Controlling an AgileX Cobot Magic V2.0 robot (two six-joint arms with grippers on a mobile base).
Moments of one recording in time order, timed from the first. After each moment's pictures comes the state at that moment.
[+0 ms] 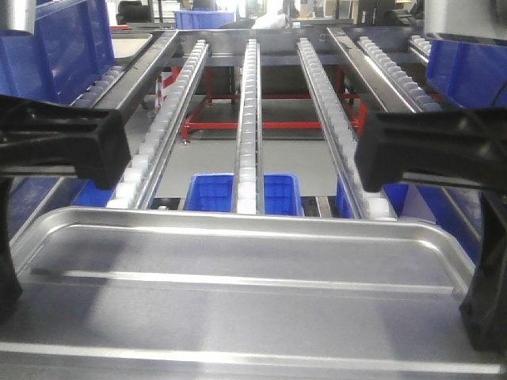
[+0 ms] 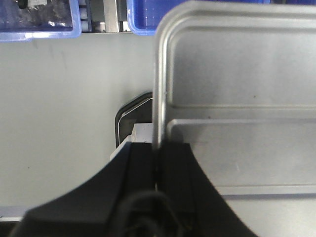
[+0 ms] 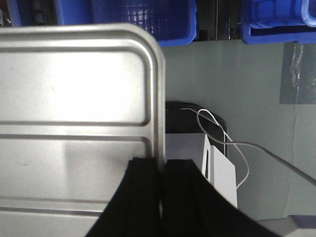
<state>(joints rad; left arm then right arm) -1.08 1.28 -0.90 0.19 1.09 -1.02 0.97 1.18 -0.76 -0.19 0.95 1.21</state>
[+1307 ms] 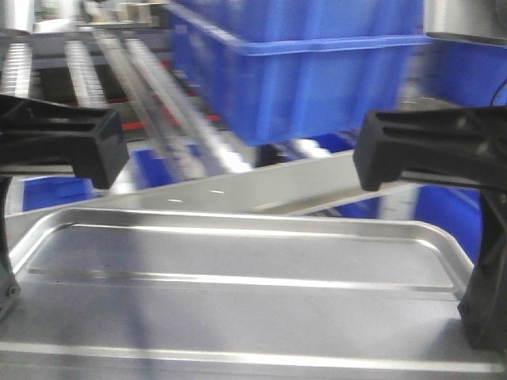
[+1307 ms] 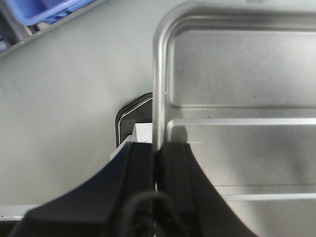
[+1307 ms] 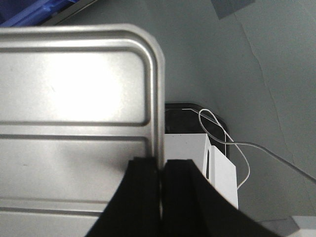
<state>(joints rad) -1.08 1.28 -0.90 0.19 1.09 -1.02 0.97 1.18 -0.76 -0.19 0.95 1.21</state>
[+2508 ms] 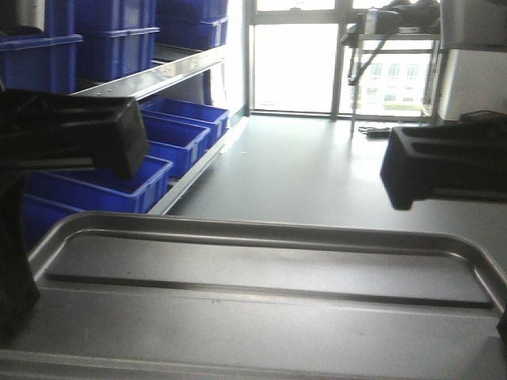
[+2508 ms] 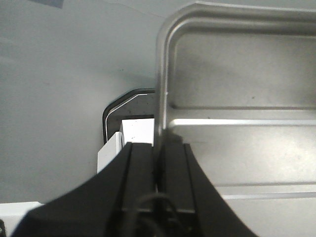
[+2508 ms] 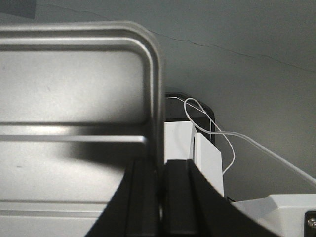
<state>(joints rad) -1.08 1.28 -0.90 0.16 1.07 -1.01 0.98 1.18 -0.77 -0.17 1.04 1.21</state>
